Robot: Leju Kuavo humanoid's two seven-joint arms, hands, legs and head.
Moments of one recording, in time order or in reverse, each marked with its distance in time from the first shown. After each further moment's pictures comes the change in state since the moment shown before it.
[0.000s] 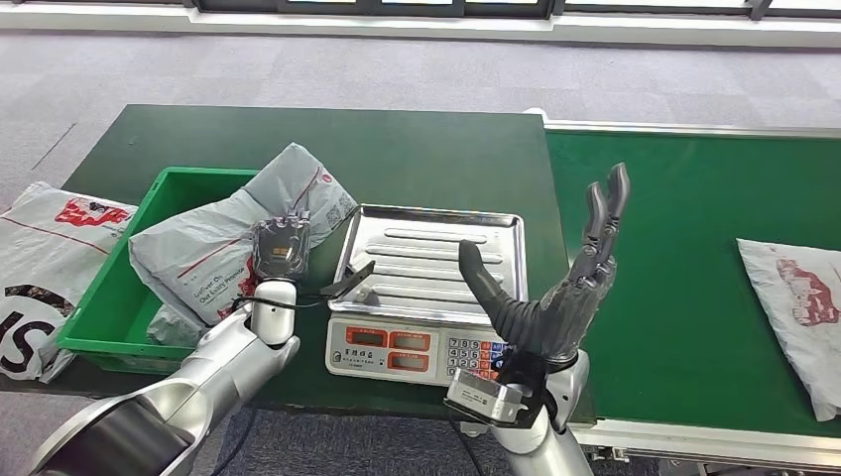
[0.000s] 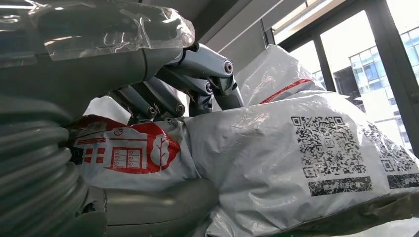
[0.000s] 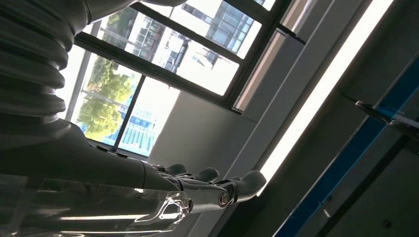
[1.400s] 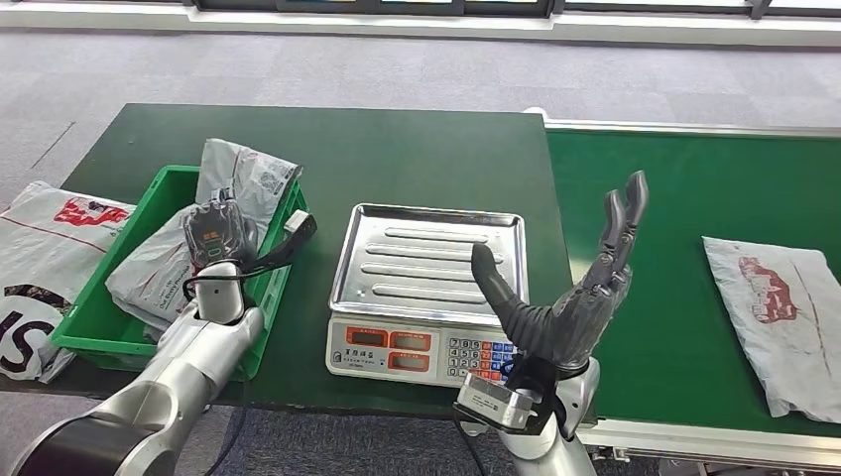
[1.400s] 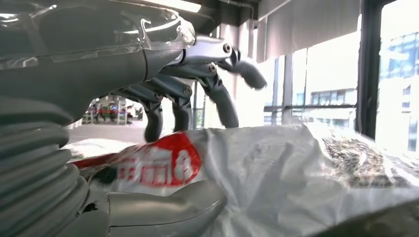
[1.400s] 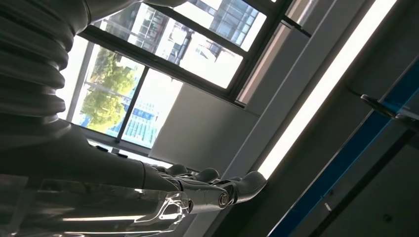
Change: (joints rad) left arm 0.058 0.047 0.492 -0.149 -0.015 0.000 -0.149; right arm 0.030 -0.001 -0.025 -0.038 0.018 0.000 0.000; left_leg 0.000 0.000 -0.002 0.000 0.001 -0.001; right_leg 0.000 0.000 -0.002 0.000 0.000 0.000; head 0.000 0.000
